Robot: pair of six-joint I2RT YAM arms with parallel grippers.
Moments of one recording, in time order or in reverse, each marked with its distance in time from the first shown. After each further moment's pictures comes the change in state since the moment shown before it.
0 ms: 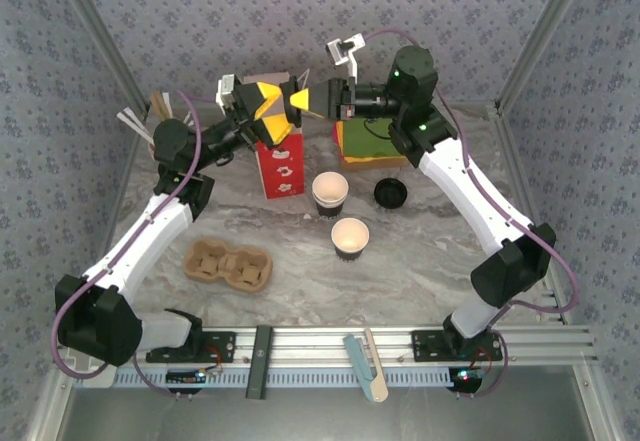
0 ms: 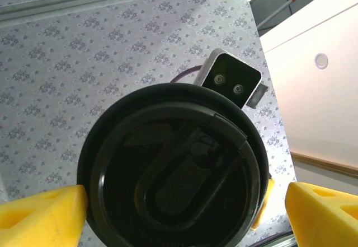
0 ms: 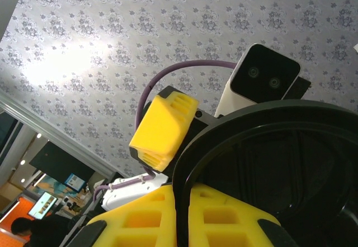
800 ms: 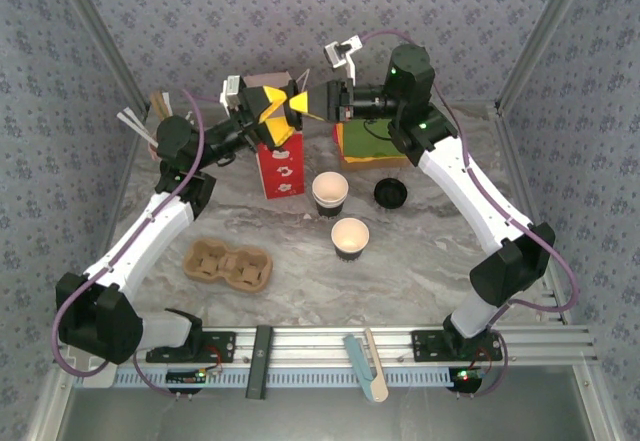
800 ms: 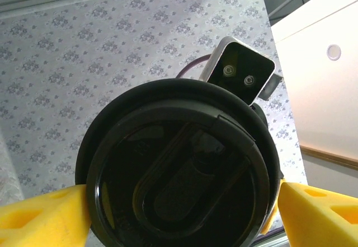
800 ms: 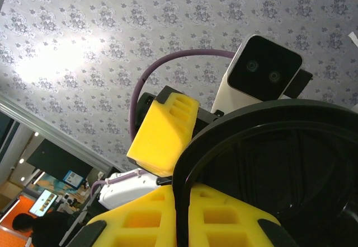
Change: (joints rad) left arm -0.006 0.011 0.015 -0.051 0.037 0.036; right arm 0.000 0.005 0.023 -0.087 -0.008 -0.045
